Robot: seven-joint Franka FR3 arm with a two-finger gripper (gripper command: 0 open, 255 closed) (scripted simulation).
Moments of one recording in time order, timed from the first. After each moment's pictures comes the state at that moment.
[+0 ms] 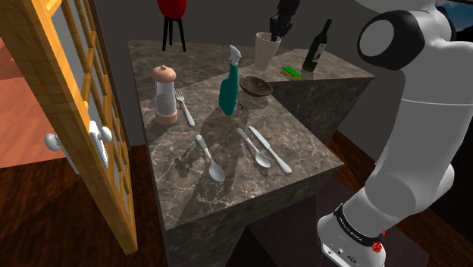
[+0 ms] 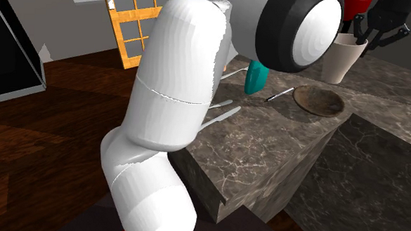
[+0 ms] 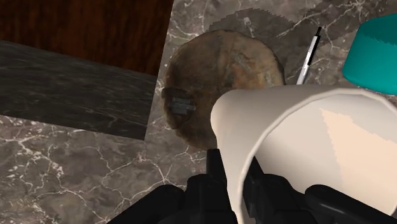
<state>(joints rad) -0.20 0.44 -0.13 -1.04 0.18 1.46 -0.33</state>
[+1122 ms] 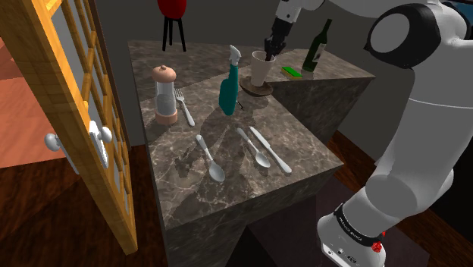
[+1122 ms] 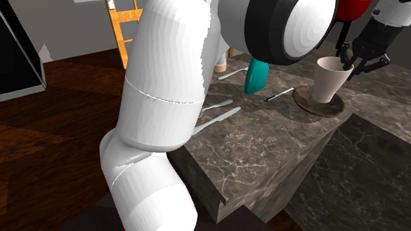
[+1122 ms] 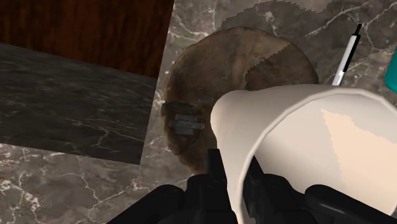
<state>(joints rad) -0.19 0.37 -0.13 -1.35 0.17 1.69 -0.36</state>
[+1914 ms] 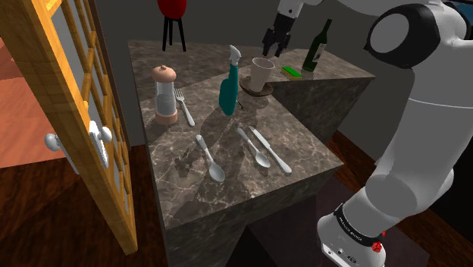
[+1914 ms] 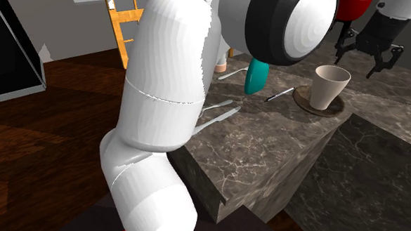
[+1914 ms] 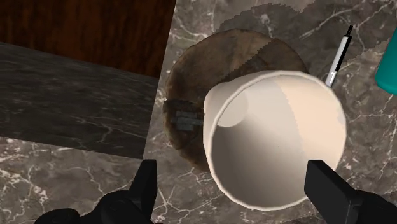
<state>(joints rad) -0.19 0.37 -0.13 -1.30 0.17 1.65 -0.36</state>
